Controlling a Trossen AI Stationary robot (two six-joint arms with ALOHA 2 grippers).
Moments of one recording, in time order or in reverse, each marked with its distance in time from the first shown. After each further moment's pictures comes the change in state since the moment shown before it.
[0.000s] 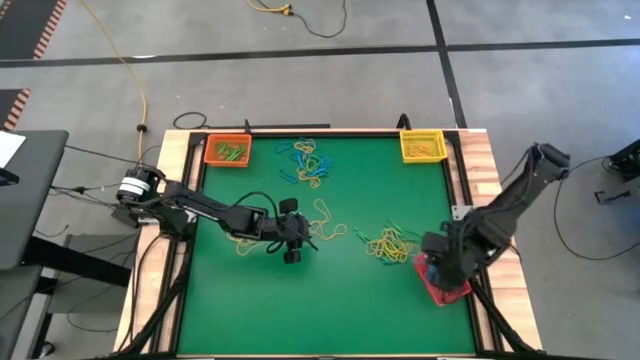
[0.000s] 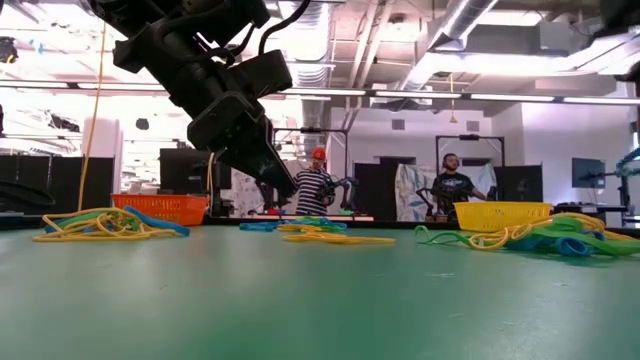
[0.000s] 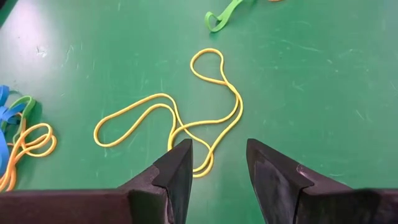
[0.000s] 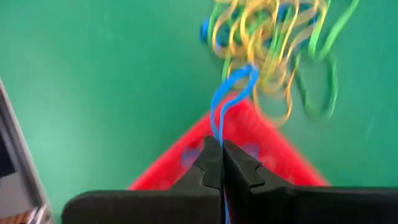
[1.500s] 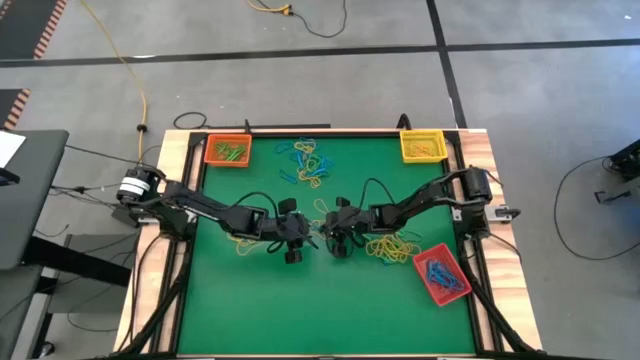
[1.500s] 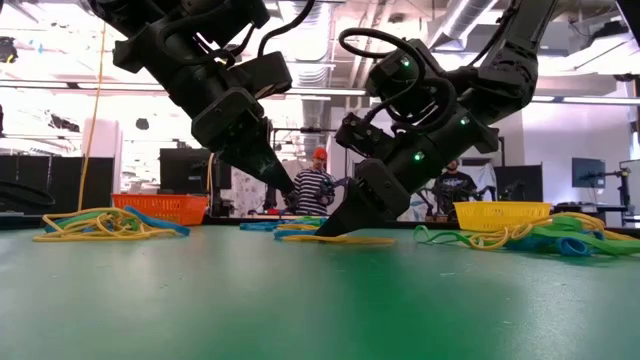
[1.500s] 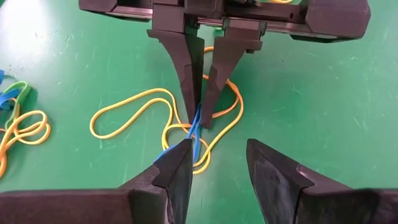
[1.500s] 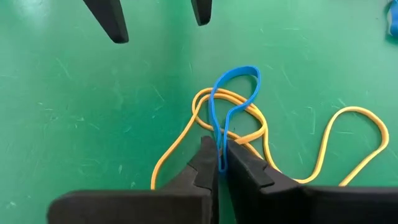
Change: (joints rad) left arm -0.002 0.001 0.000 -0.006 0.001 -0.076; right arm -0.773 0.879 0.000 1.558 -0.042 -1.123
